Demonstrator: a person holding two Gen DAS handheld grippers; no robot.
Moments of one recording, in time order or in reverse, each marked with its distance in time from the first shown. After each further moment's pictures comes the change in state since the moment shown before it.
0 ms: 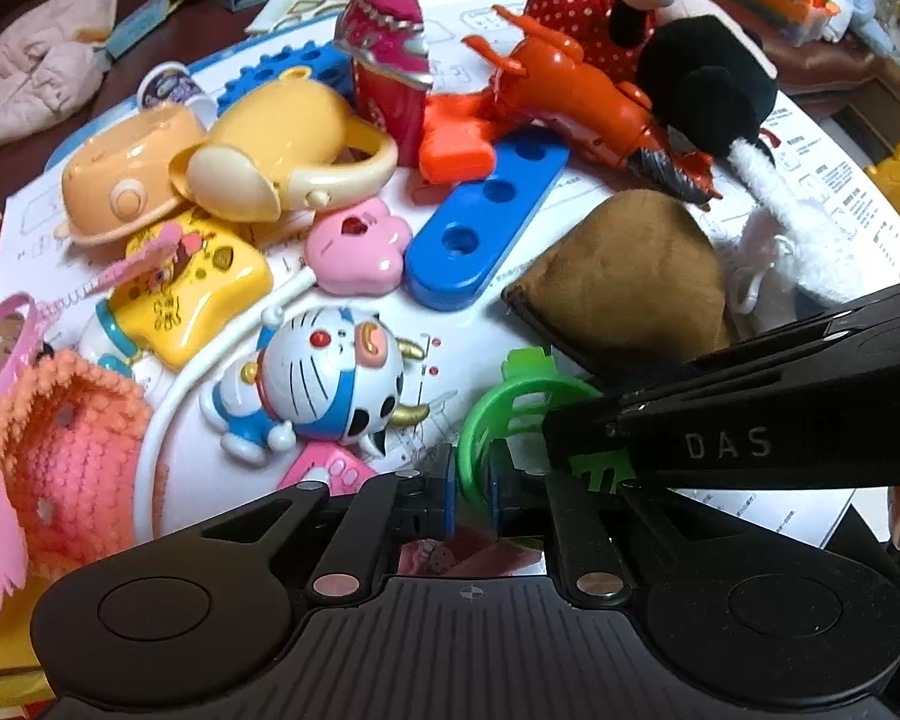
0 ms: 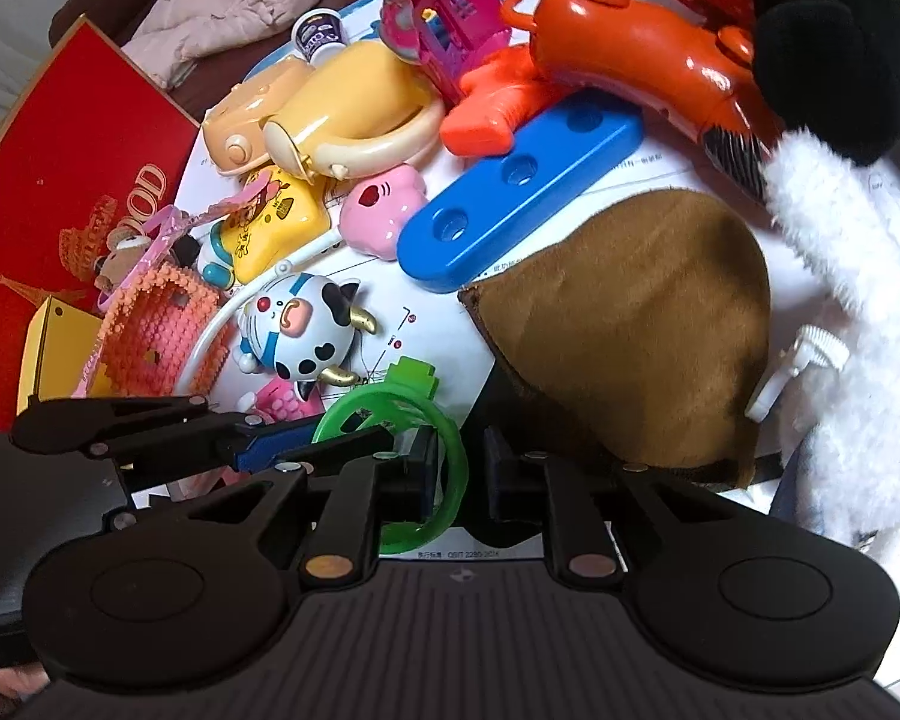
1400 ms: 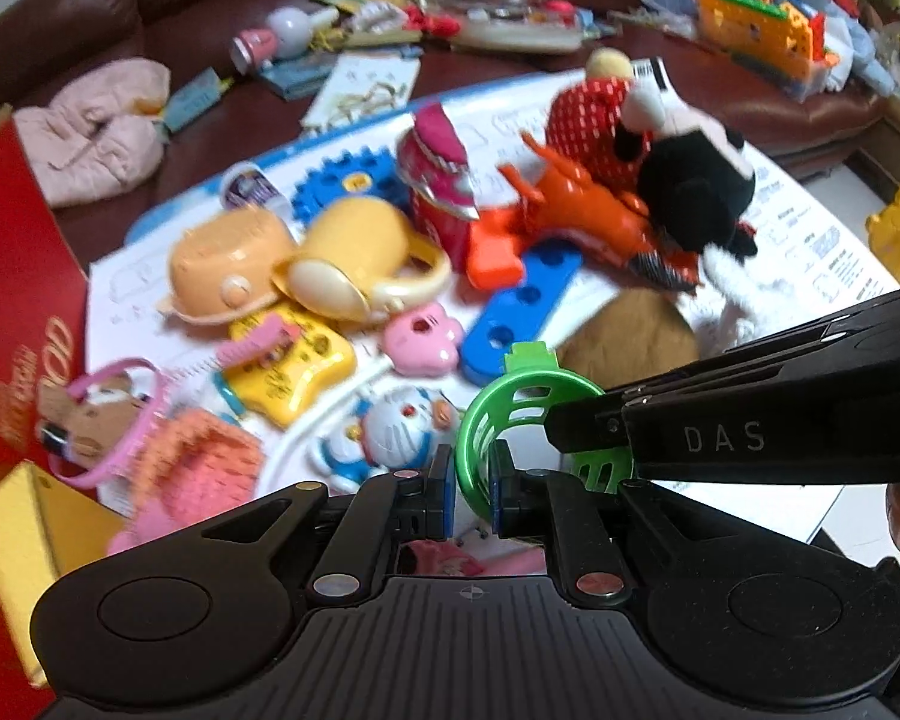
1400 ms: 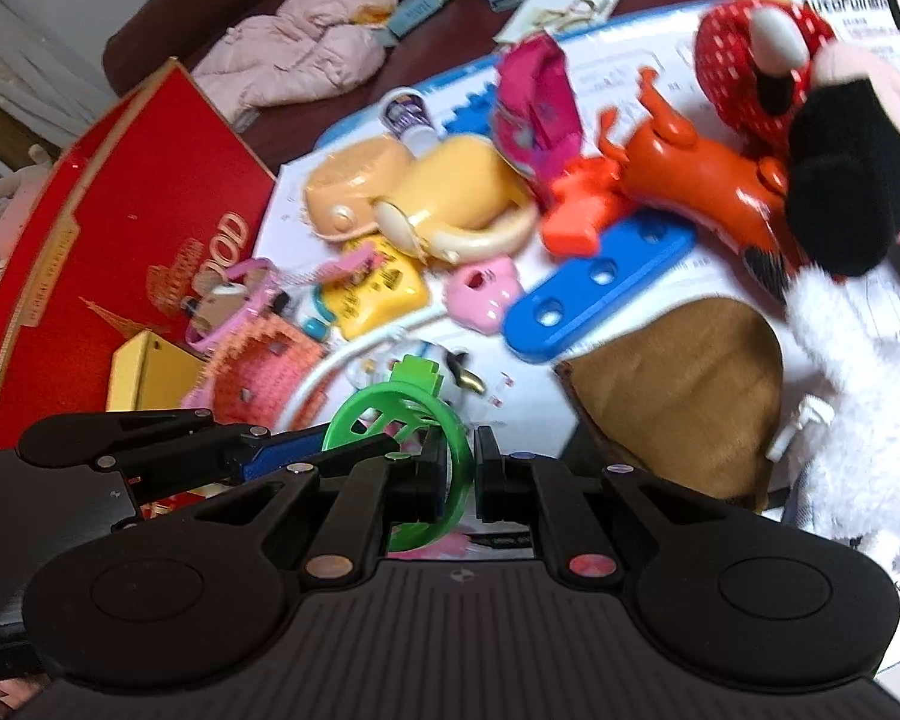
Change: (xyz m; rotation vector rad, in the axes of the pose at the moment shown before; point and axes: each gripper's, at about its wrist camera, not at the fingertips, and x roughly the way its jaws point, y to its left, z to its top) left arm -0.080 0.007 -0.001 0.009 -0.159 0.073; right arm -0.058 0.048 0.006 -0.075 -0.124 0.040
